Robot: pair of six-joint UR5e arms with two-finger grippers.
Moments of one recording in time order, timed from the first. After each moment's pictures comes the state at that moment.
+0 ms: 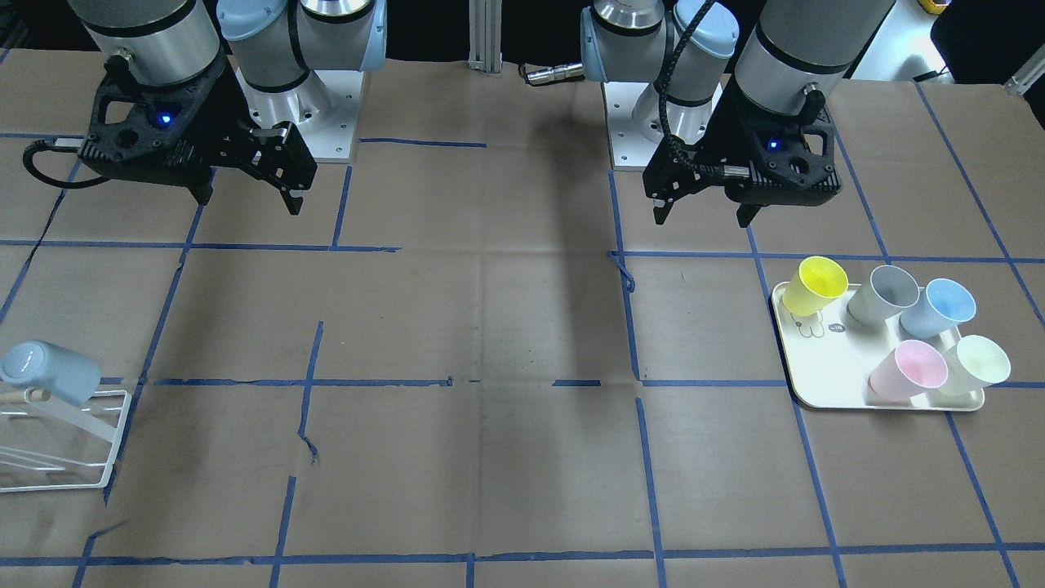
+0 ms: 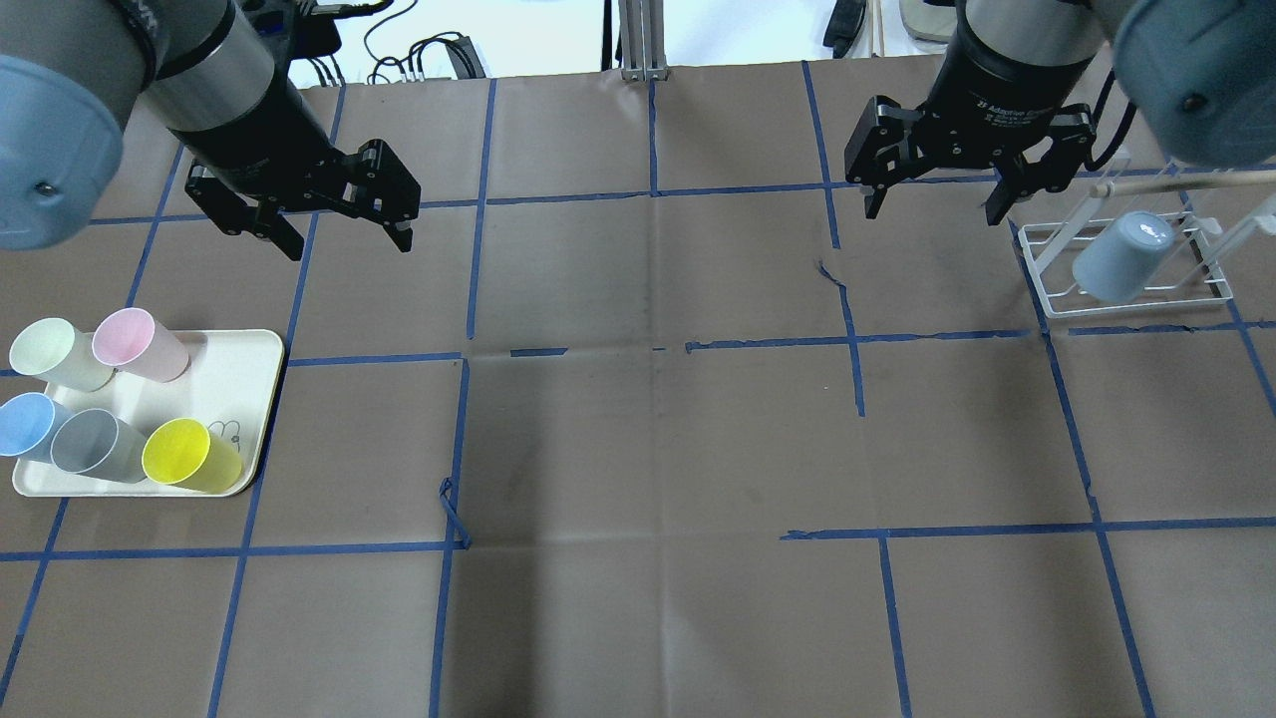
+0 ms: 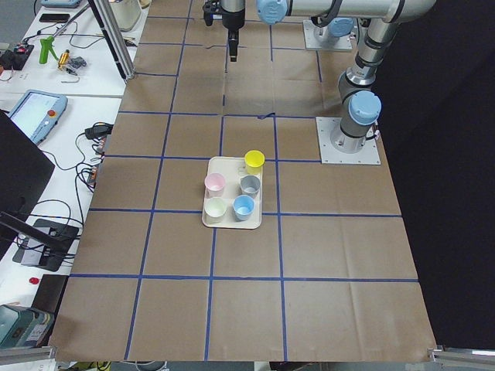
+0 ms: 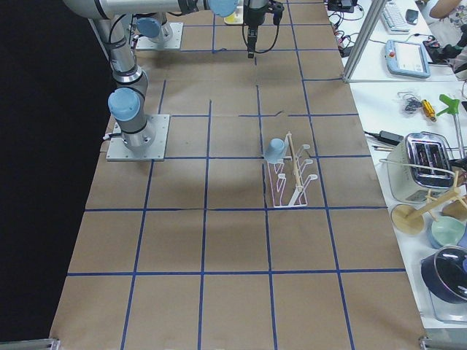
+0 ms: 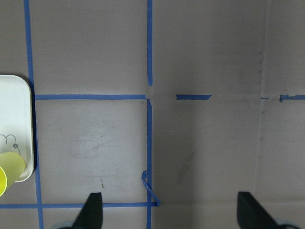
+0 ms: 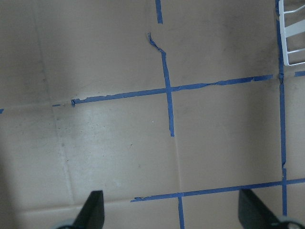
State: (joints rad) left arm -1.56 -1.57 -1.58 -1.55 1.53 0.00; right arm 1.60 -1.56 1.52 -1.54 -1.56 0.15
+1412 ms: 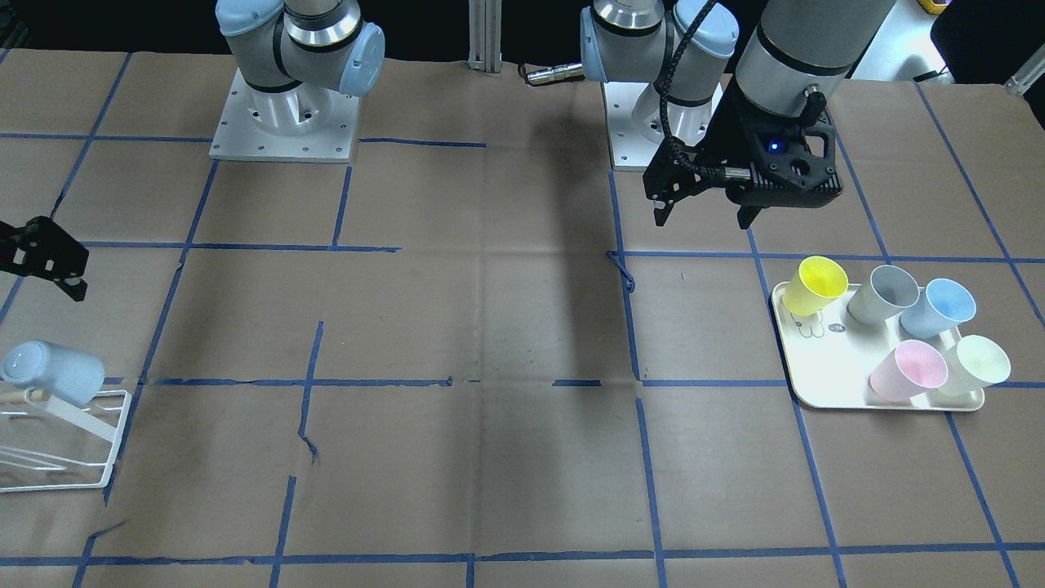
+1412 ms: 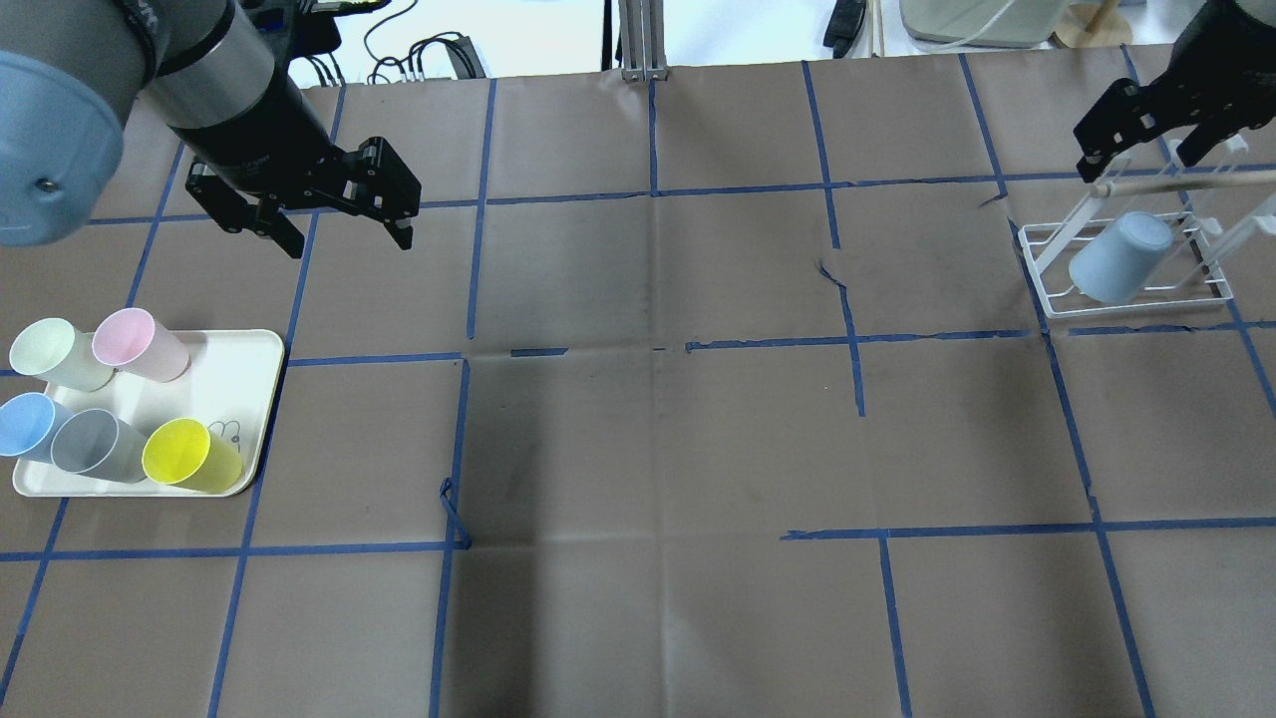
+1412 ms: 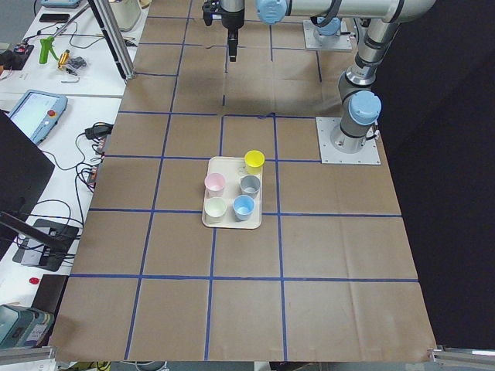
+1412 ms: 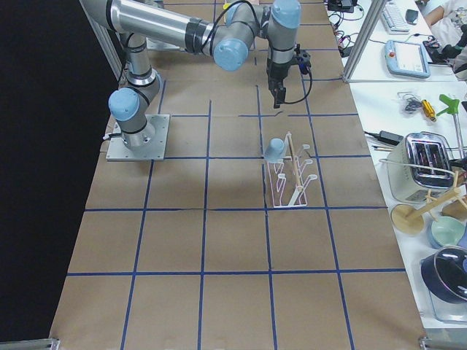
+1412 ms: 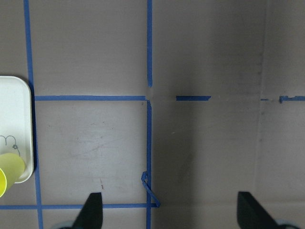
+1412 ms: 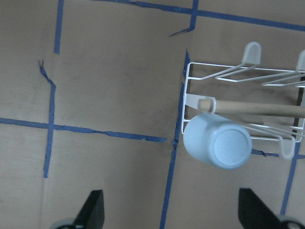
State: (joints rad) left arm -1.56 -1.57 -1.57 -1.55 1.53 0.00; right arm 1.20 -1.40 1.52 -1.74 -1.57 -0.51
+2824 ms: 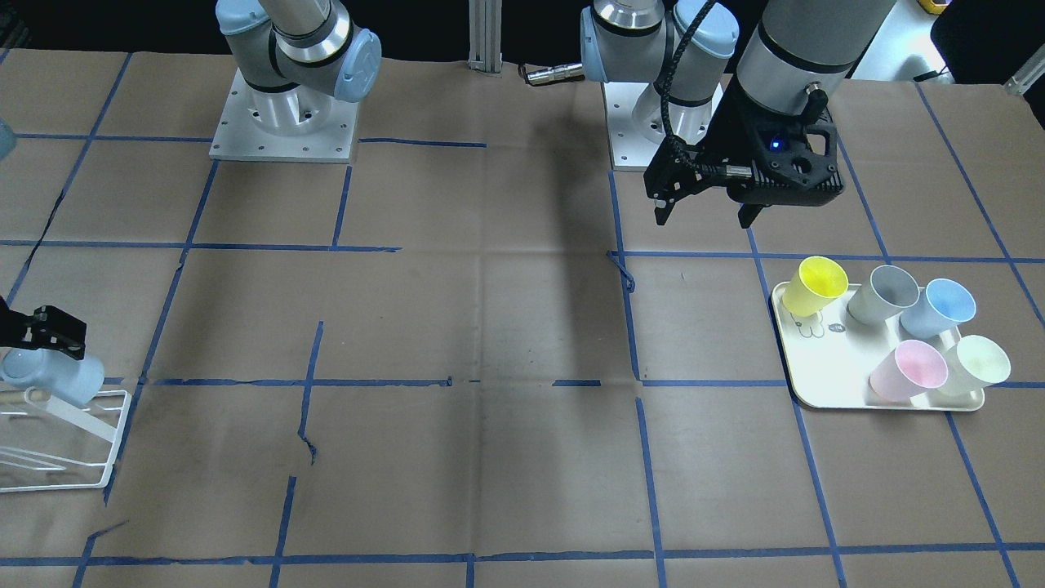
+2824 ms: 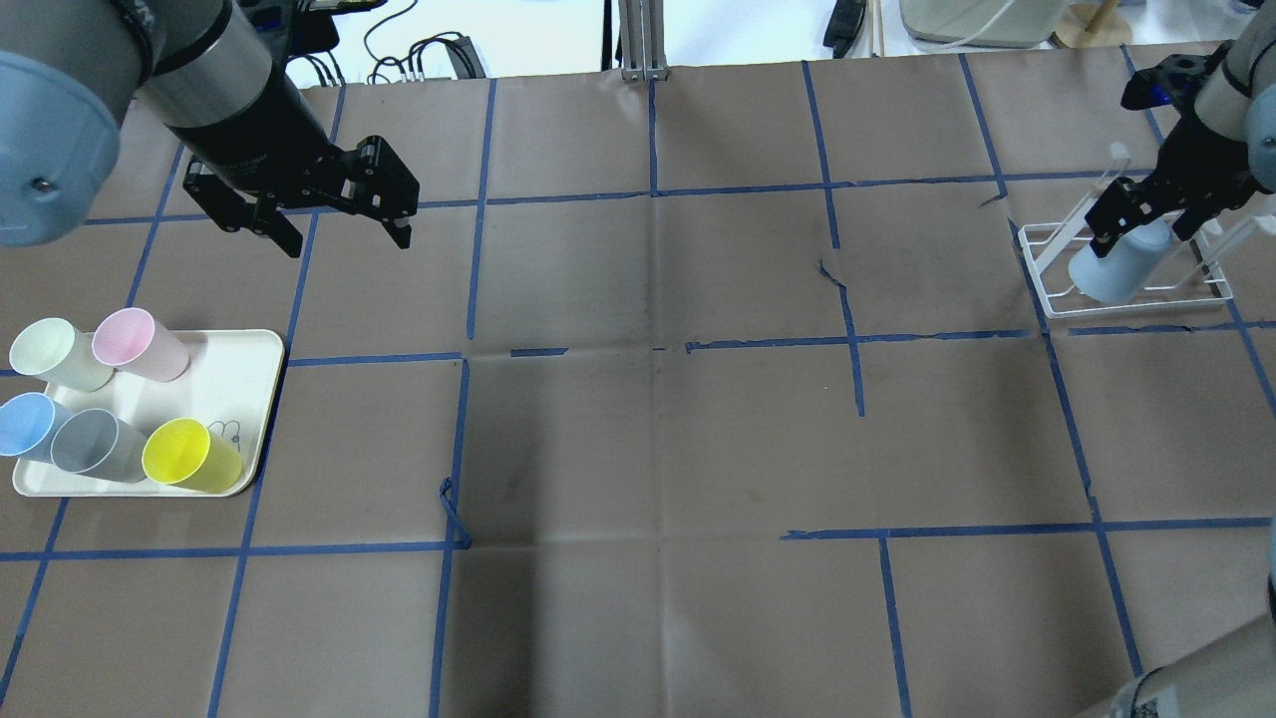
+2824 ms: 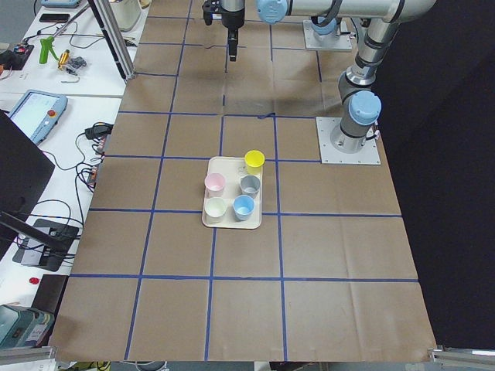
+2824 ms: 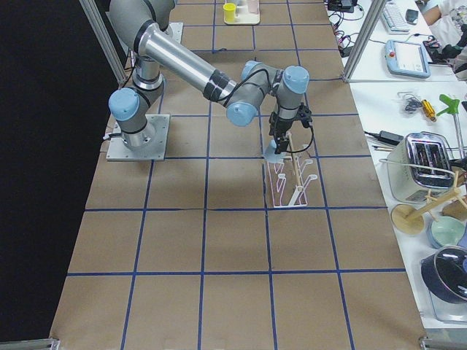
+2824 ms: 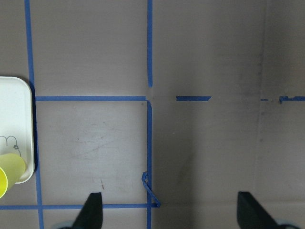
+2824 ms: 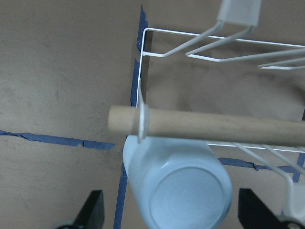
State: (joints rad) left arm -1.56 -1.57 -1.57 -1.55 1.53 0.00; right arm 1.13 -1.24 1.63 -1.94 -1.65 -0.59
